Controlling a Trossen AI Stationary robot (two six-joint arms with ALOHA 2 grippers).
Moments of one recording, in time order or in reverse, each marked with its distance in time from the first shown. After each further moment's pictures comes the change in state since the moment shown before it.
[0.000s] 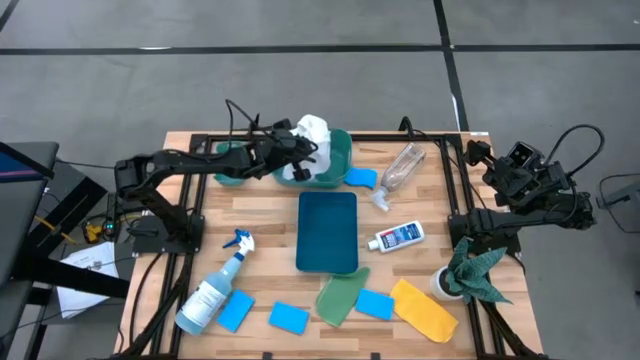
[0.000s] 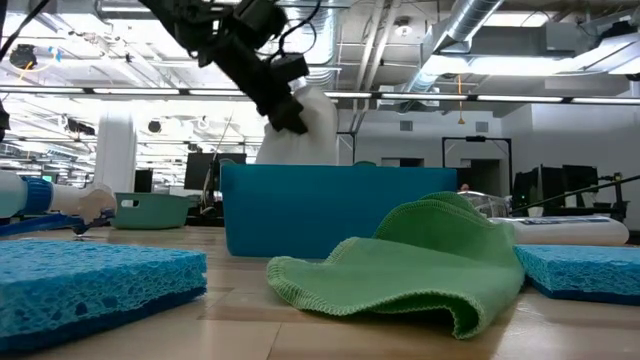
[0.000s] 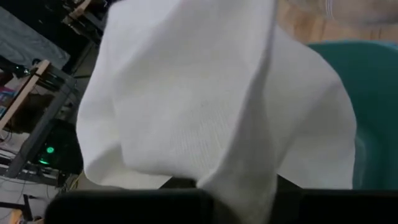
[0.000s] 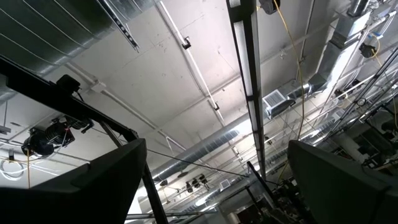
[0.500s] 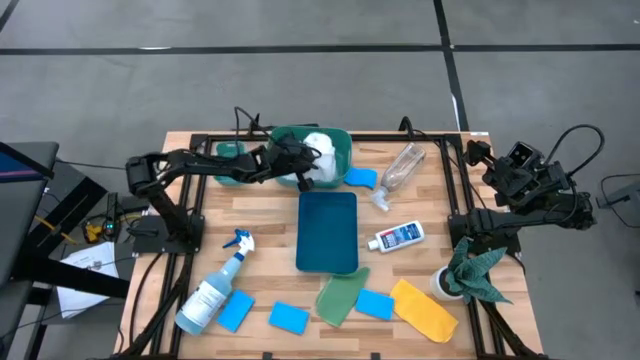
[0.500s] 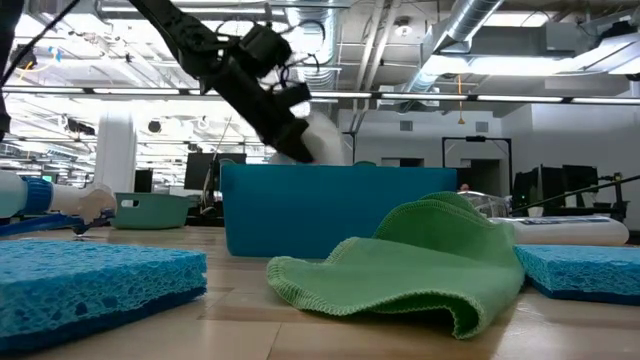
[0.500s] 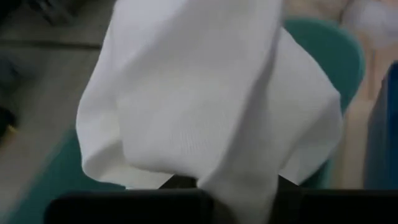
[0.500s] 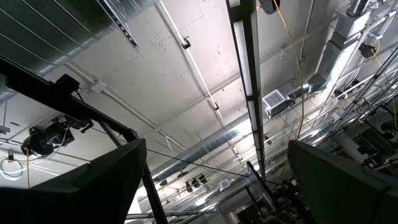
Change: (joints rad) left arm 0.014 0.110 -0.051 0.057 0.182 -0.230; right arm 0.000 0.000 0.000 -0.001 0.000 0.000
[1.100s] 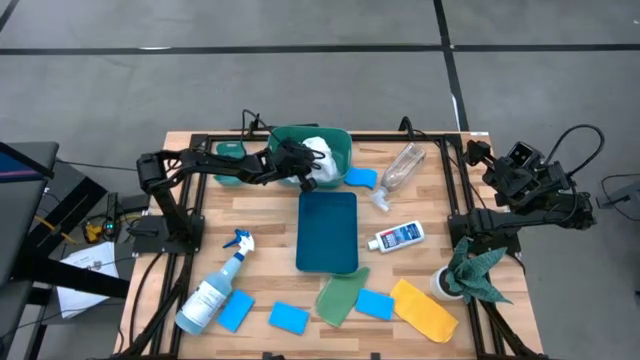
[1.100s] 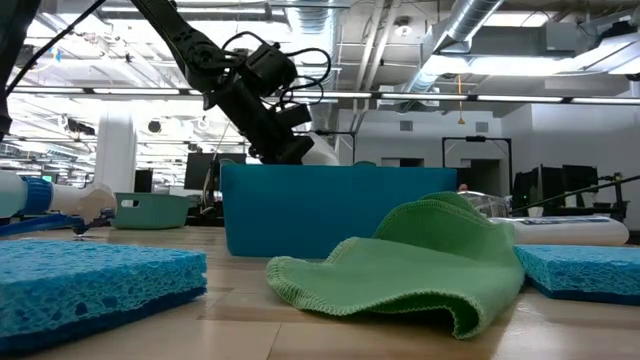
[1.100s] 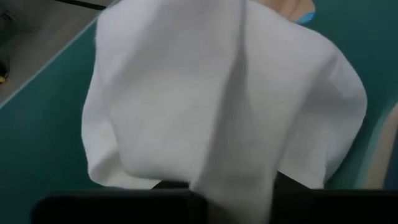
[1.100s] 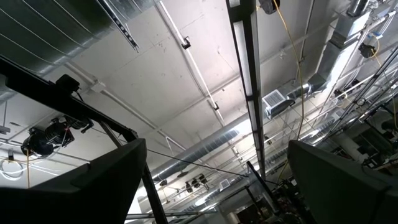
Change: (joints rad) left arm 0.009 0.066 0.000 0.001 -0.035 -0.158; right arm 0.000 0.000 0.000 0.000 0.000 0.000
